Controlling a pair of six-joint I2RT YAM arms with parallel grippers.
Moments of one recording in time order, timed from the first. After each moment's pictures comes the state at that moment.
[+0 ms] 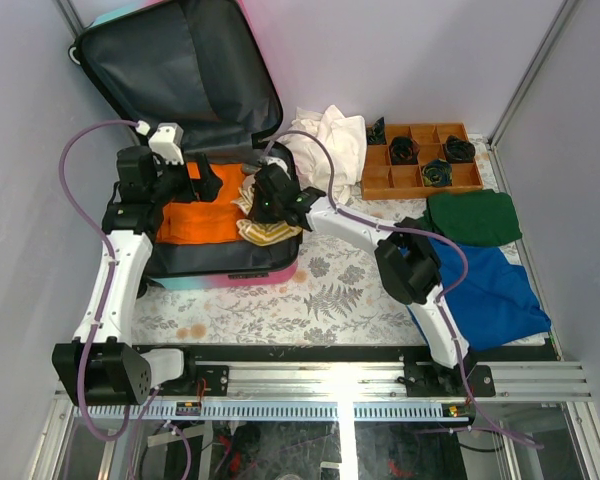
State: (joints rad) left arm 0.05 1.21 1.19 -0.39 0.35 -0.10; right arm 0.85 2.22 1.87 -0.32 0.04 0.67
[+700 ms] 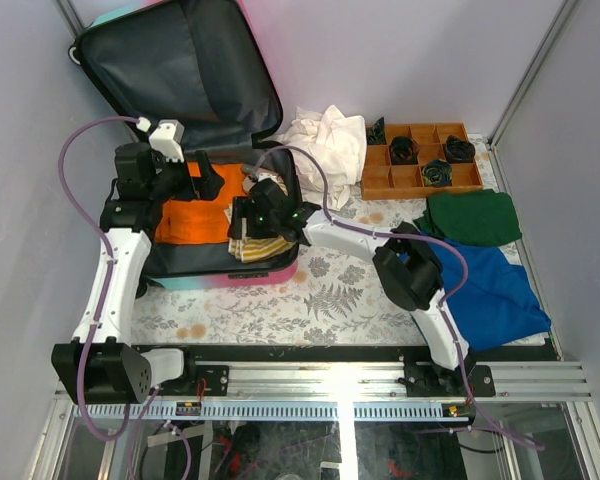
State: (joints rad) left arm 0.05 1.22 1.21 -0.41 0.39 -0.10; right arm 0.90 2.21 1.76 -0.19 -0.02 0.74
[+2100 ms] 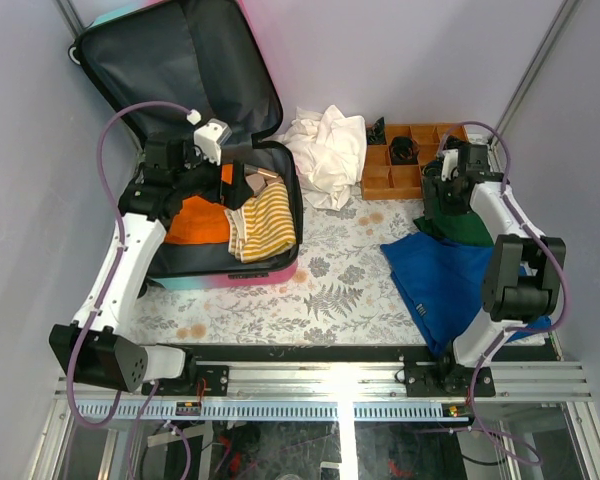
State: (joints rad) left arm -0.14 1.31 1.38 -0.59 0.47 0.11; right arm -0.07 1.70 1.32 -0.63 -0.07 -0.22
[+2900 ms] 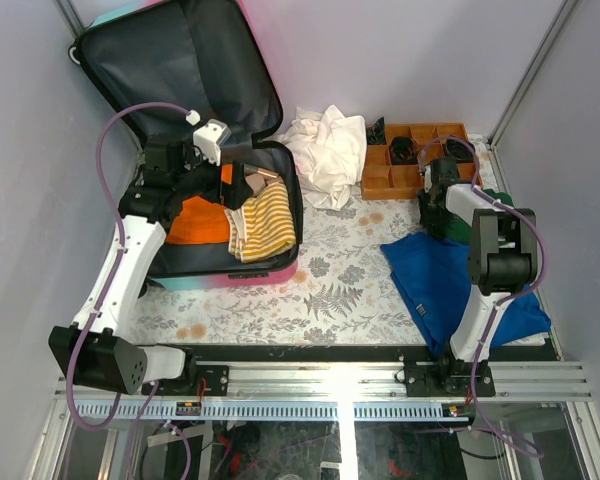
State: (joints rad) left arm -0.14 1.30 1.35 -0.56 0.45 0.11; right arm 0.01 1.95 1.30 -0.45 0.14 -0.17
